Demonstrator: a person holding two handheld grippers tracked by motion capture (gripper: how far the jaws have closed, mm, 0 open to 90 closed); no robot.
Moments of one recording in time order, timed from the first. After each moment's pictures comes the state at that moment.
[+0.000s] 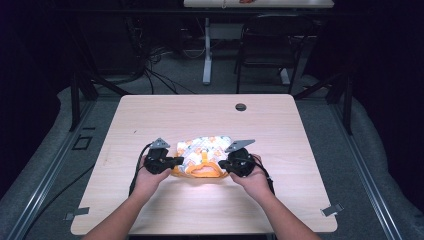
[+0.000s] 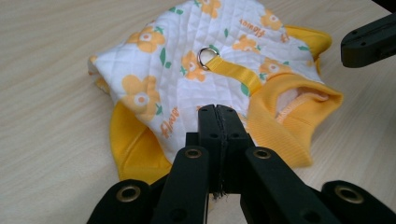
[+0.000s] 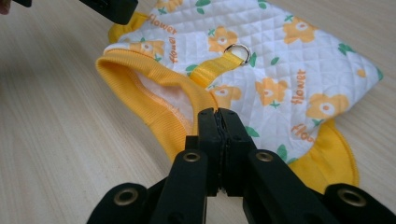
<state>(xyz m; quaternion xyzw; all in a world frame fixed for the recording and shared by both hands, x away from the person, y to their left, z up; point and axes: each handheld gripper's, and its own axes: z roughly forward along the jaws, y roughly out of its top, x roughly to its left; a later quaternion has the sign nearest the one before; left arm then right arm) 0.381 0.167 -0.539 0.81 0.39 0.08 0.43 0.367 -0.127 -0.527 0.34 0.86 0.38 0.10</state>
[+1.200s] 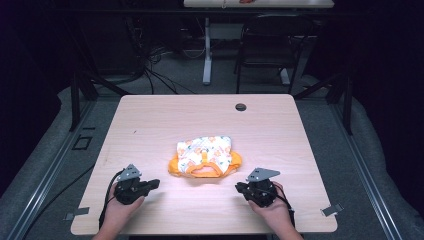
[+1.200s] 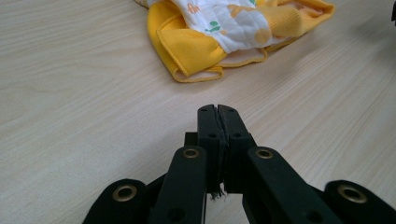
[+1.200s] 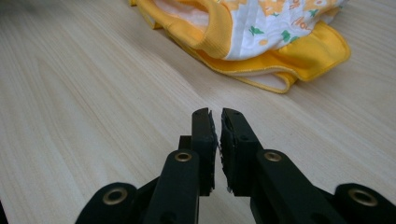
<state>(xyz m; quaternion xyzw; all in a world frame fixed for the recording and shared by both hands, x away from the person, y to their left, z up) 0.304 0.237 -0.564 0.80 0.40 0.10 0.43 0.289 -0.177 -0.553 0.36 0.84 0.39 0.13</state>
